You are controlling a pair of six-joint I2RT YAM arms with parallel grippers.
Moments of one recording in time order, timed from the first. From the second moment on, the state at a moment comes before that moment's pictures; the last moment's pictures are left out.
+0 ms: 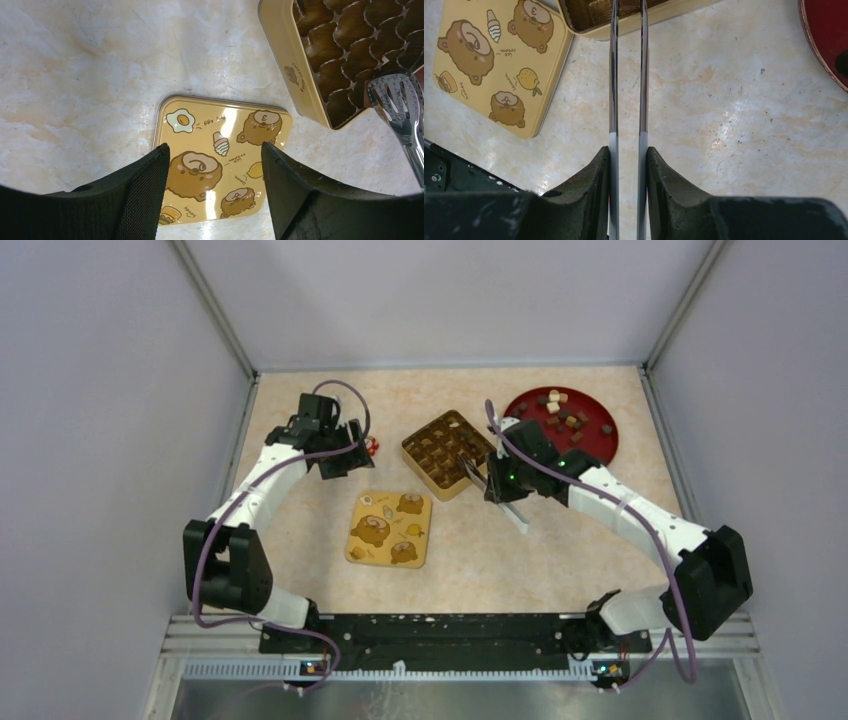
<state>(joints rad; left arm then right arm) -0.17 1.48 1.18 -0.66 0.16 -0.44 0.64 1.35 1.09 -0.63 -0.02 0.33</state>
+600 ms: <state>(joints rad) -0.17 1.48 1.17 -0.66 0.16 -0.44 0.64 1.37 1.09 -0.63 -0.02 0.33</state>
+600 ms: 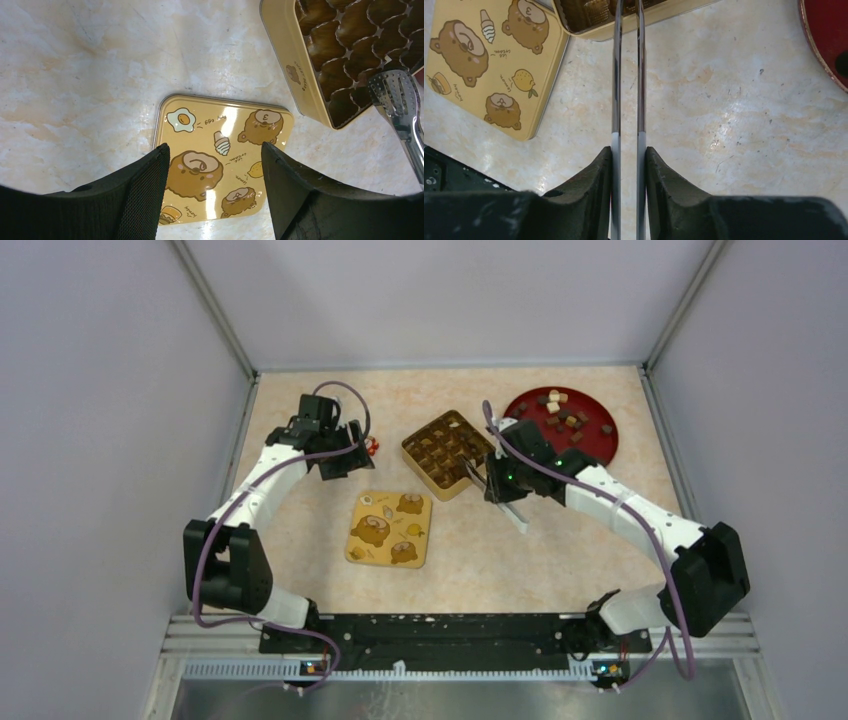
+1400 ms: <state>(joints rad) -0.17 1.48 1.17 -0.65 0.16 -0.44 0.31 1.20 1.11 -0.73 0.22 0.27</state>
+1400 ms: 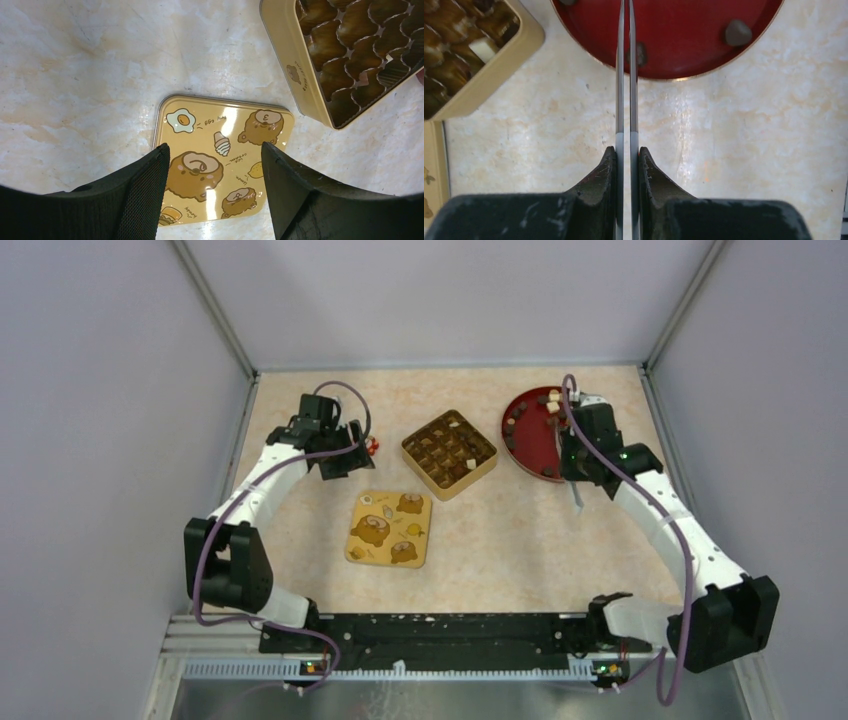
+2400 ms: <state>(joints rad) -0.17 1.51 1.17 -0.65 0.17 -0.44 0.29 1.25 1.03 -0.88 0.18 0.25</state>
